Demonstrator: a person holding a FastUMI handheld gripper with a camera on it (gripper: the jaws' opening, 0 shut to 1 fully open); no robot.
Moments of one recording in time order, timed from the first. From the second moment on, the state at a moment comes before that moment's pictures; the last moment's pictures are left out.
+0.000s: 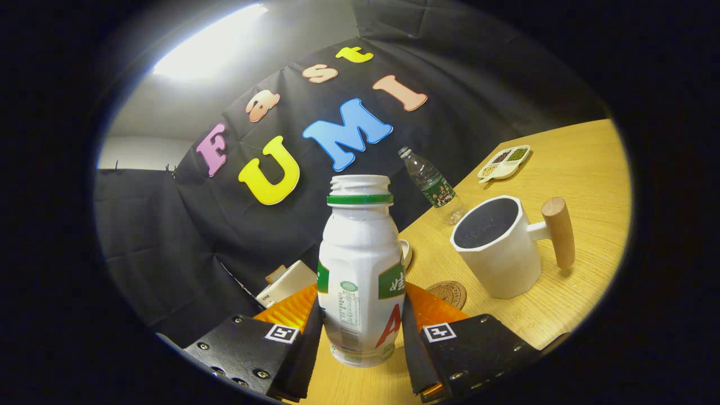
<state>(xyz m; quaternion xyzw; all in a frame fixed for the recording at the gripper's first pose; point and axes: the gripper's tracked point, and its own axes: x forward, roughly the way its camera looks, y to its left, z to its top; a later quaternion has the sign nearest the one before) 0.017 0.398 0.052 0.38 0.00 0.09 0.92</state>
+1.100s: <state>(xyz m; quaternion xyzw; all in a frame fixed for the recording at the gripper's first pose) 0.030 0.397 0.051 0.60 0.00 0.11 0.79</state>
